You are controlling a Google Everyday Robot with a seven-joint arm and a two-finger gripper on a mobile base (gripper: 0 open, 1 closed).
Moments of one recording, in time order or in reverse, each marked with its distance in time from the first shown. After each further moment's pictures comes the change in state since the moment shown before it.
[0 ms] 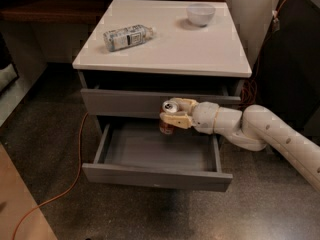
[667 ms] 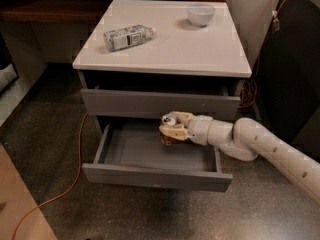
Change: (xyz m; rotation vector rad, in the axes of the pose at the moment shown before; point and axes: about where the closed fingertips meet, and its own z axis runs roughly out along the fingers) arm 0.071 -0.012 0.015 0.036 0.067 0.017
